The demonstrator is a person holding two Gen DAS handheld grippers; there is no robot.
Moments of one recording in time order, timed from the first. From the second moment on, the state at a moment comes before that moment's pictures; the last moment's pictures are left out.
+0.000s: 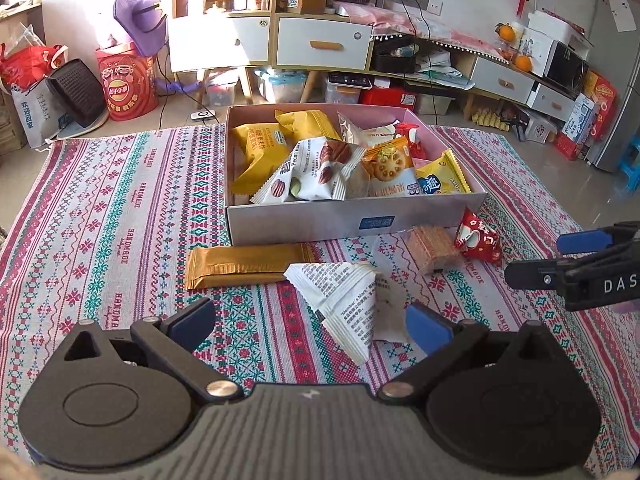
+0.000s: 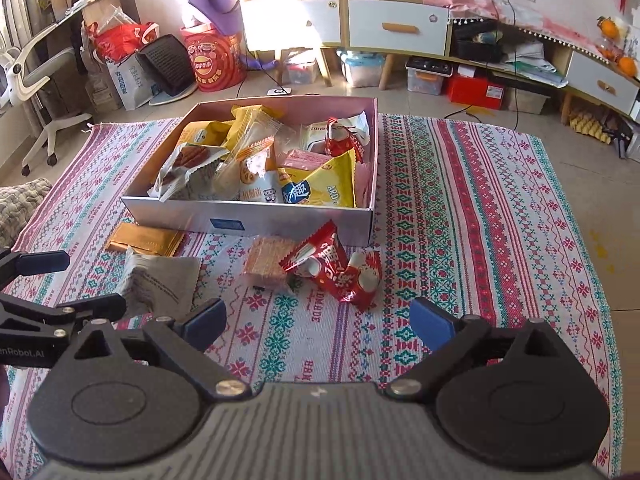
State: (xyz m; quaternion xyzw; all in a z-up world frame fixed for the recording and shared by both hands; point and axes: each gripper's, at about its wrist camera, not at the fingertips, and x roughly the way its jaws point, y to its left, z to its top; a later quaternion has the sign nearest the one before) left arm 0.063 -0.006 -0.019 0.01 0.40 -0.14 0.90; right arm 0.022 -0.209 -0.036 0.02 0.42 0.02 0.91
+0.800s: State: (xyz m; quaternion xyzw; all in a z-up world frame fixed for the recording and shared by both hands) left arm 0.082 -0.025 -0.039 -0.07 0.42 -0.16 0.89; right arm 0.057 -0.220 -0.068 -0.04 0.42 0.00 0.90
